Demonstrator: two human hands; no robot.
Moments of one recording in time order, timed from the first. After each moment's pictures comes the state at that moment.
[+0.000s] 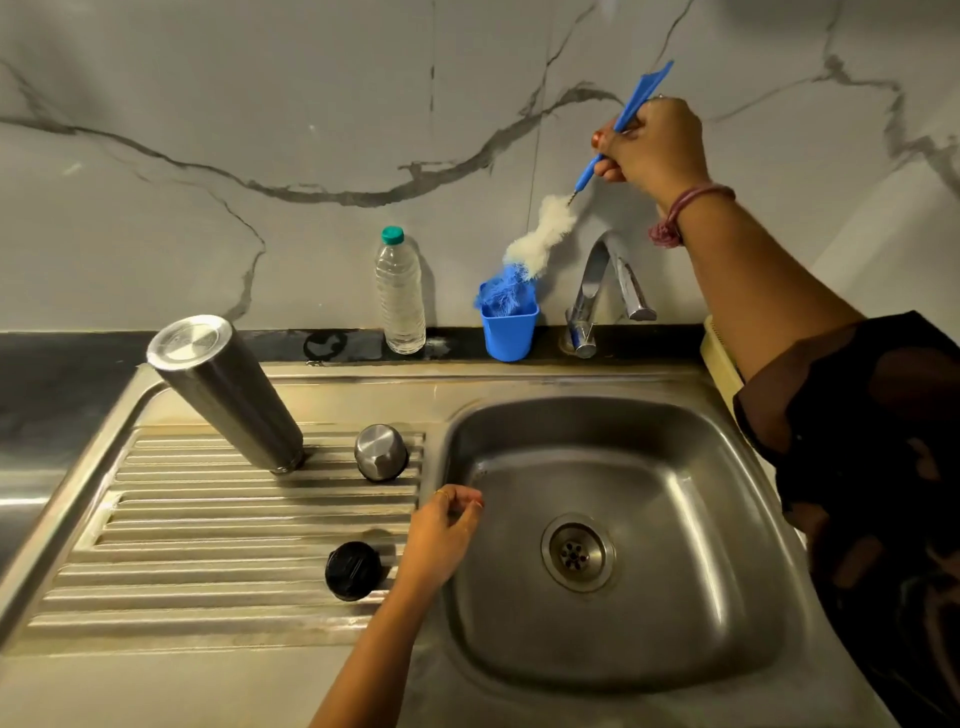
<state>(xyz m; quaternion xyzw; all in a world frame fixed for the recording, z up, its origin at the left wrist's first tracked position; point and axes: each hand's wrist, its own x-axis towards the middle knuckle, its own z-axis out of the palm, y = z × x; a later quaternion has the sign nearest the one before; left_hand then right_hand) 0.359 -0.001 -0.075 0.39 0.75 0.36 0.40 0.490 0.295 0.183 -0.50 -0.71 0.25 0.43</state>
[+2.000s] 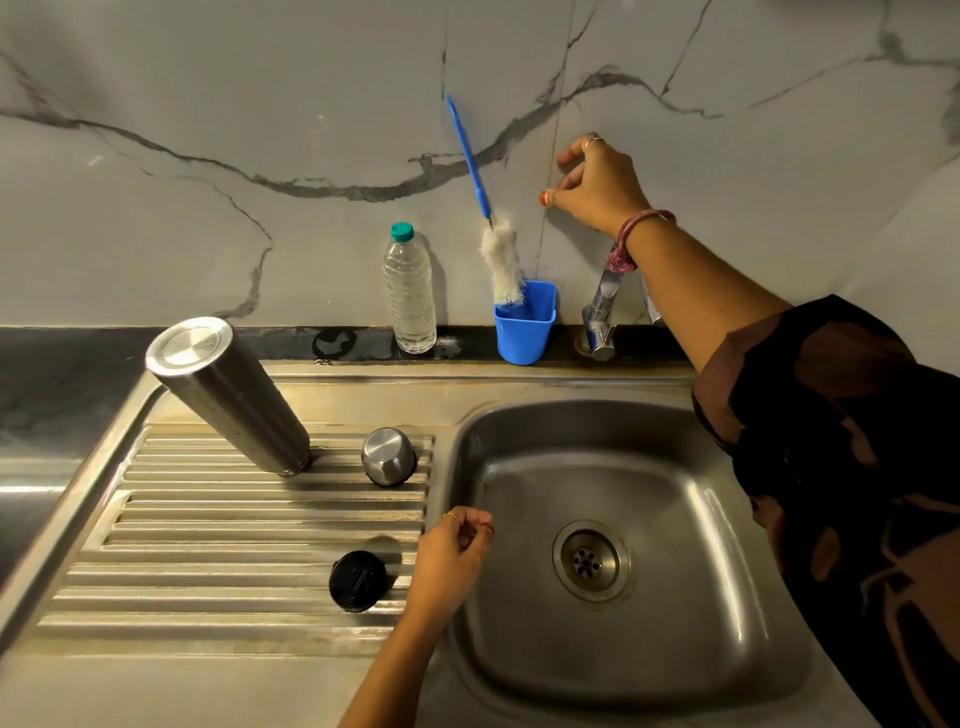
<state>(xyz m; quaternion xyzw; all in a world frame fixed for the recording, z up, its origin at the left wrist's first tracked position) 0.369 -0.010 -0.080 0.37 0.76 0.35 0.40 0.447 0.316 0.131 -0.47 -0.79 0.22 0.31</state>
